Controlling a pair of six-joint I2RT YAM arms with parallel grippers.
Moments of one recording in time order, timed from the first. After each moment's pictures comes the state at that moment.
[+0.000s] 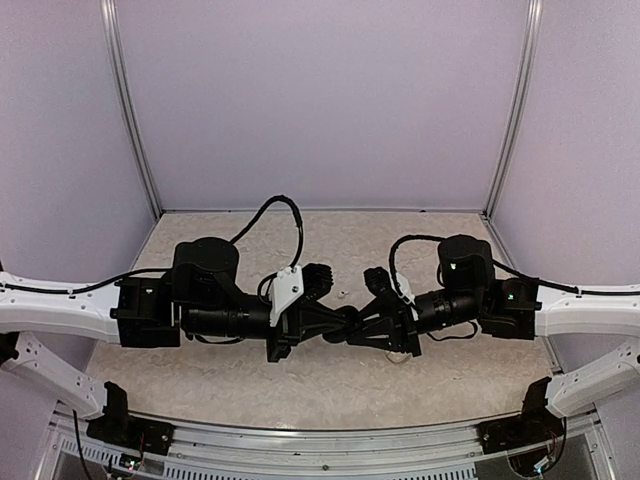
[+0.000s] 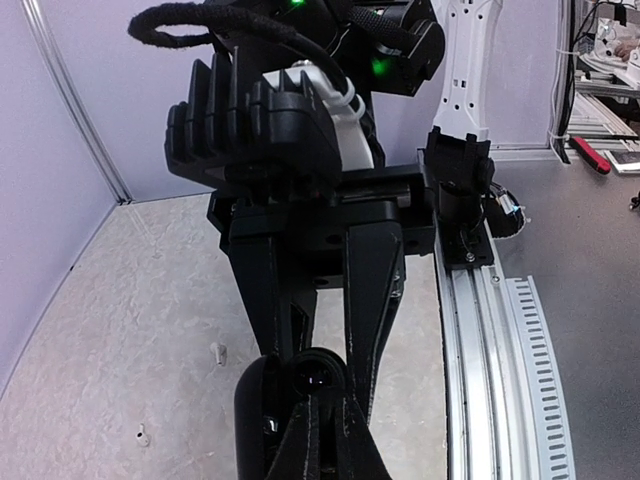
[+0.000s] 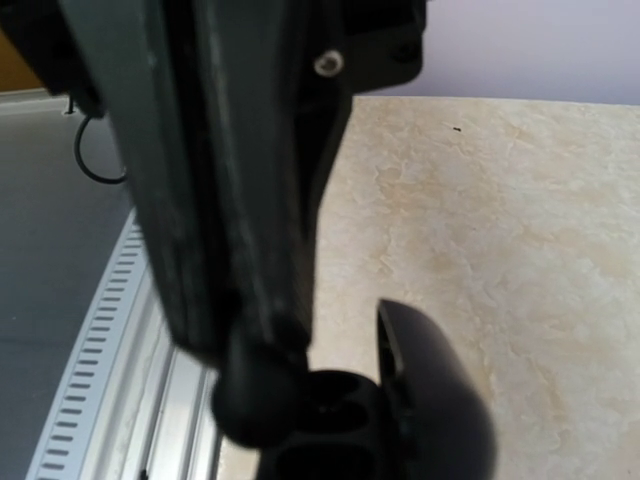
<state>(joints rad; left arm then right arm) -1.25 1.27 0.94 0.06 0.13 0.24 1.00 1.18 0.74 0.09 -0.59 -0.21</state>
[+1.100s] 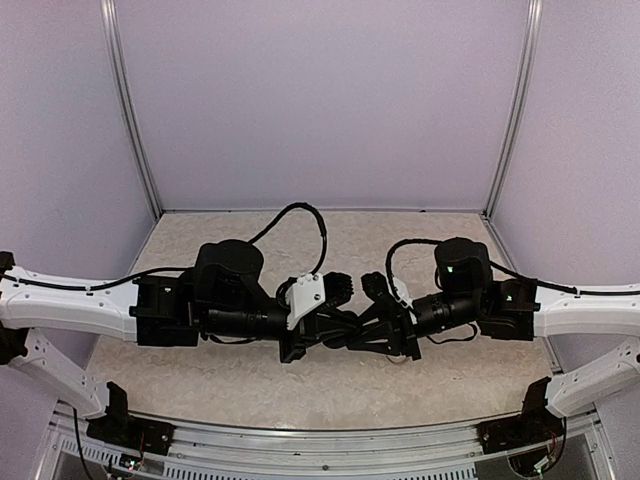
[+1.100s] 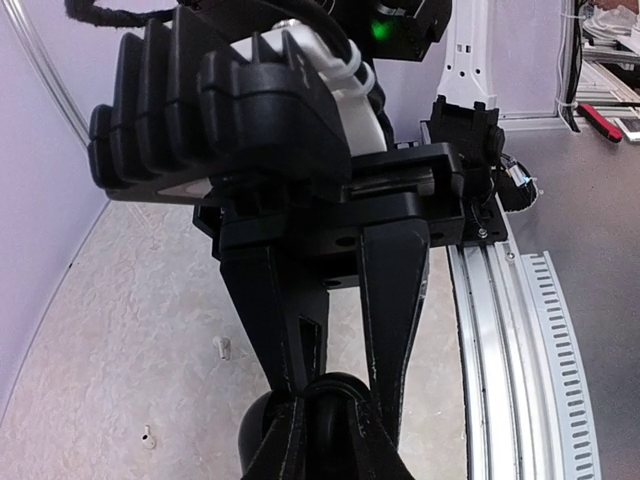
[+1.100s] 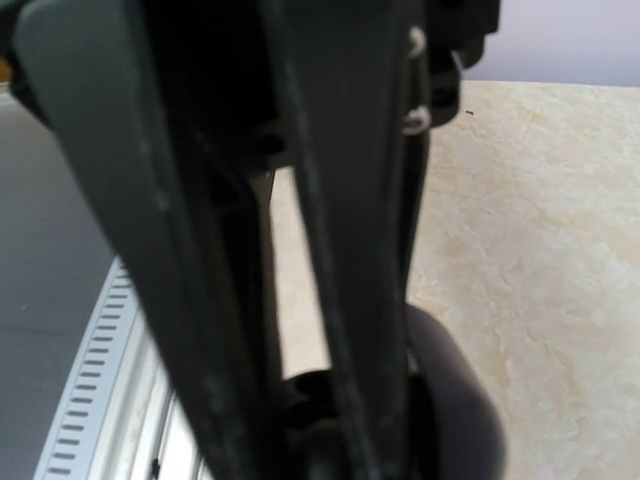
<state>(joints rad) -1.25 1.37 0.99 0.03 0.11 0.30 1.01 1.19 0.74 0.07 -0.59 -0.20</state>
